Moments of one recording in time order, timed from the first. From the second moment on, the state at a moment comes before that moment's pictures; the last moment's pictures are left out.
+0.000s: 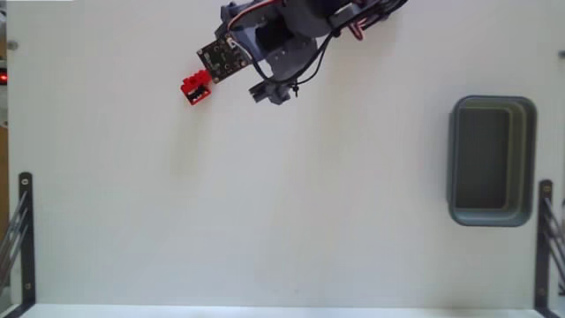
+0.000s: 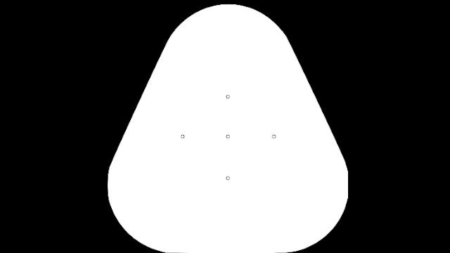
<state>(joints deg) 56.3 140.2 114.4 80.9 -0.2</state>
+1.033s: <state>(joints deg) 55.1 140.2 114.4 80.9 -0.3</state>
